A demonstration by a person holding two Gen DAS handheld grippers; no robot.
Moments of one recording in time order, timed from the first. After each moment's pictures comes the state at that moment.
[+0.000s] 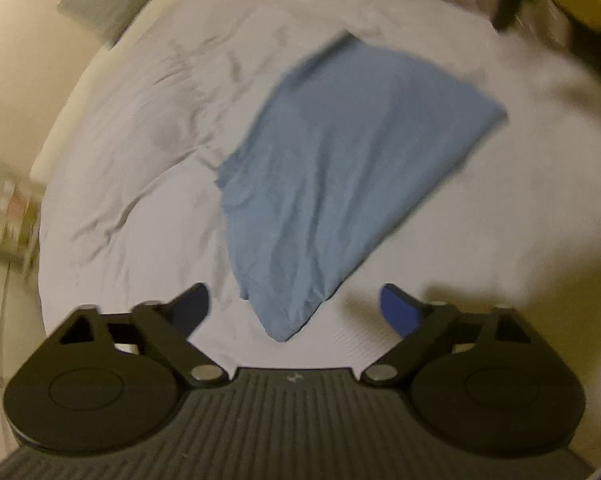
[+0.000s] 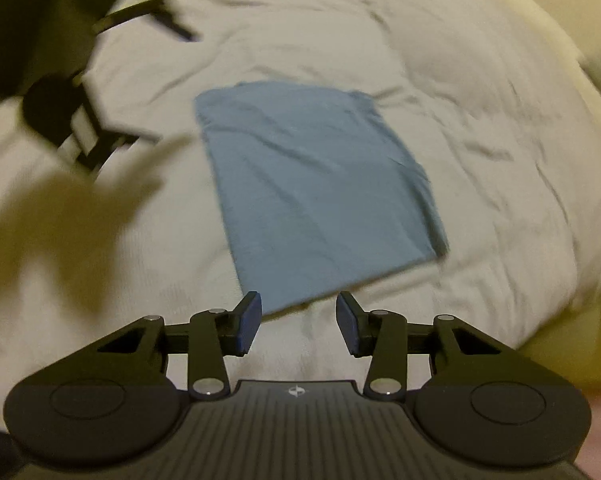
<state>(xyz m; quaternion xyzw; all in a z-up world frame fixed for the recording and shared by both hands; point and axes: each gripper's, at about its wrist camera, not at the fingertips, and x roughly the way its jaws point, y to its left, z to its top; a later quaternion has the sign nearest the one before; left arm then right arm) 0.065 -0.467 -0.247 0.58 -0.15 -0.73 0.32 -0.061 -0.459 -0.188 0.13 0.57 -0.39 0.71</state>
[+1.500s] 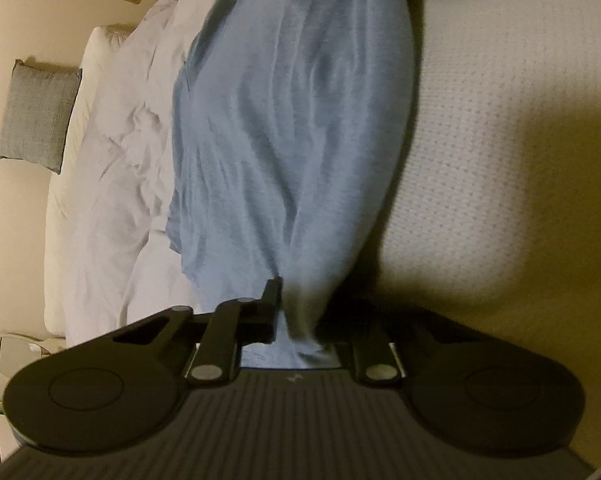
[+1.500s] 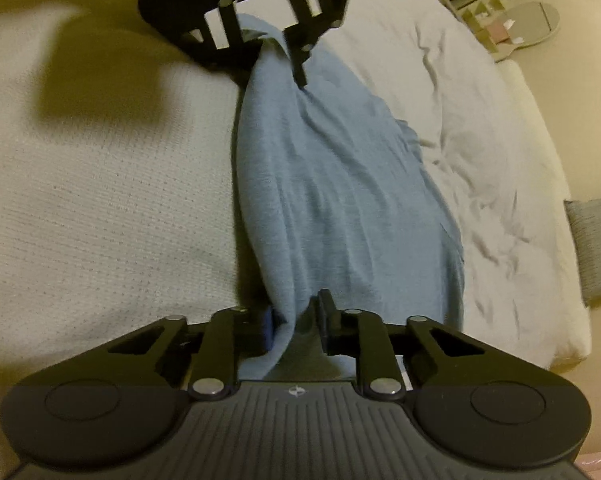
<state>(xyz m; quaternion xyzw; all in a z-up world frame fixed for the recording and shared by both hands) 0.077 -0.509 -0.356 0.57 -0.34 -0.71 0.22 -0.017 -0.472 -0.313 -0.07 0.61 -0.40 0.68</state>
